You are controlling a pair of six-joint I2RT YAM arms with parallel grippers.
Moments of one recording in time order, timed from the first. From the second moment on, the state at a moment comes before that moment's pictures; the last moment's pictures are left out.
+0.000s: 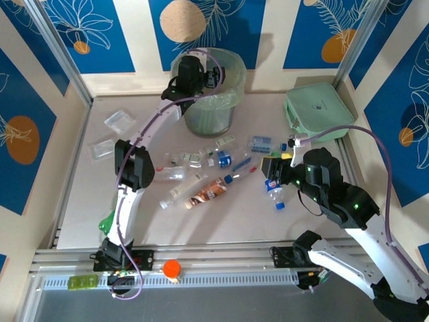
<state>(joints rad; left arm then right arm) -0.46 2.31 2.32 -0.23 0.01 -0.26 0.65 0.70 1.08 -0.84 0.17 0.40</state>
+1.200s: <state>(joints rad) -0.47 1.11 1.34 -0.85 -0.18 -0.95 0.66 0.59 1.04 -0.90 -0.09 0.50</state>
